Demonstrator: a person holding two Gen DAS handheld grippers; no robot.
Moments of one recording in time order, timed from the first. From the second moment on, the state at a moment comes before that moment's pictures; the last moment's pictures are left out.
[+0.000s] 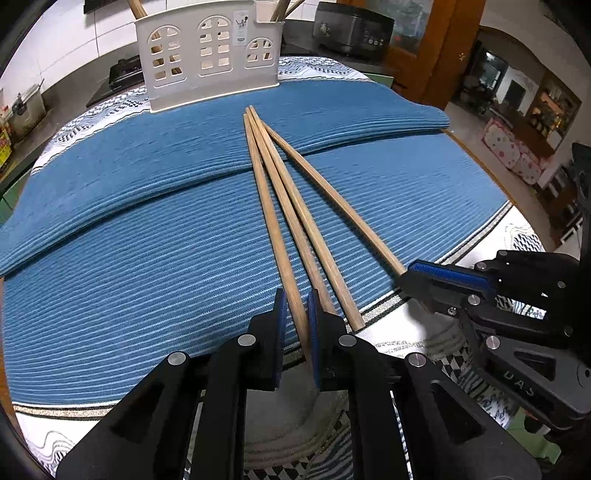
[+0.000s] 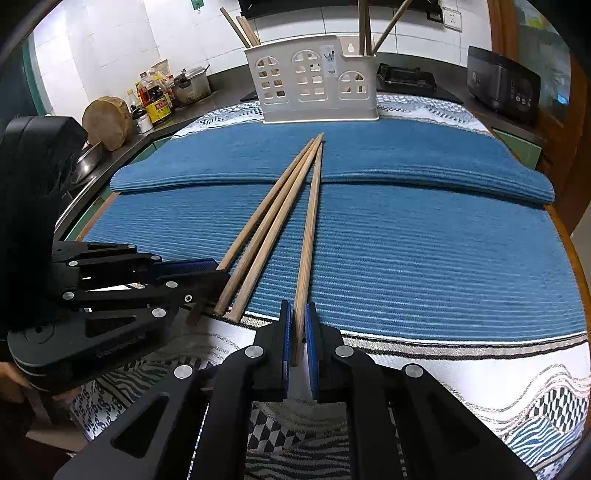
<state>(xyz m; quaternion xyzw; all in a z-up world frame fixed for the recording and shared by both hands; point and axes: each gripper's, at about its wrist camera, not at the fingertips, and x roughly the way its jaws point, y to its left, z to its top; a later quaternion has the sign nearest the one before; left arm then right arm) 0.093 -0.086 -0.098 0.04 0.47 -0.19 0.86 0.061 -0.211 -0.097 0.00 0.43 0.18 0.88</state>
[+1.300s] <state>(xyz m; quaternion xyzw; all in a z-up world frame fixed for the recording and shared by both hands) 0.083 -0.062 -0.080 0.01 0.43 -0.17 0.88 0.047 -0.220 -0.055 0.00 0.37 0.19 0.91</state>
